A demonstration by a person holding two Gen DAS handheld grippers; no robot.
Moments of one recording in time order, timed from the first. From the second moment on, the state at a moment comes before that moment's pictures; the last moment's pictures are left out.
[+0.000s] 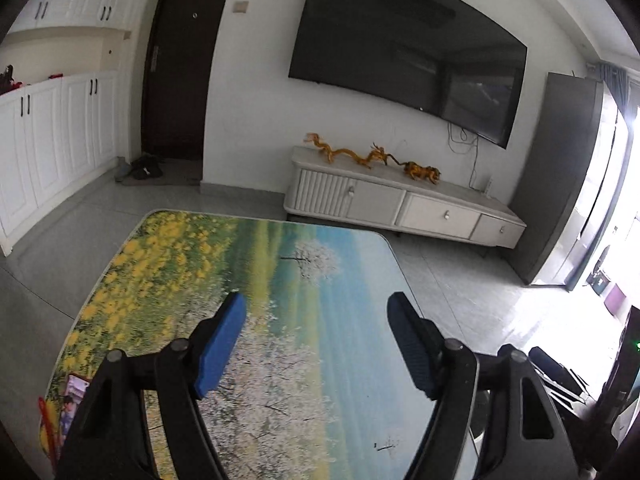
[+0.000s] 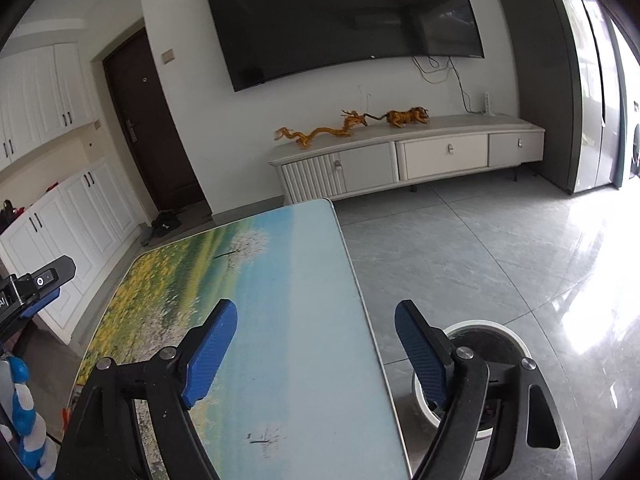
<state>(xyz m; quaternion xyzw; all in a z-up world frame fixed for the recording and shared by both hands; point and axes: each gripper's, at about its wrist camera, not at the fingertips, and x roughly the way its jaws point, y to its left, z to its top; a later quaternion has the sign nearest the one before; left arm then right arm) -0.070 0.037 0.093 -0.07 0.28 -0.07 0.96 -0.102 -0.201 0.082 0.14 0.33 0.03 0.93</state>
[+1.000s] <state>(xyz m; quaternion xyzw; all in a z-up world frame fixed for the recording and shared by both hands) -0.142 0.005 0.101 0.01 0.20 -0.01 0.98 -0.158 -0.185 0.107 0.07 0.24 -0.04 0.97</state>
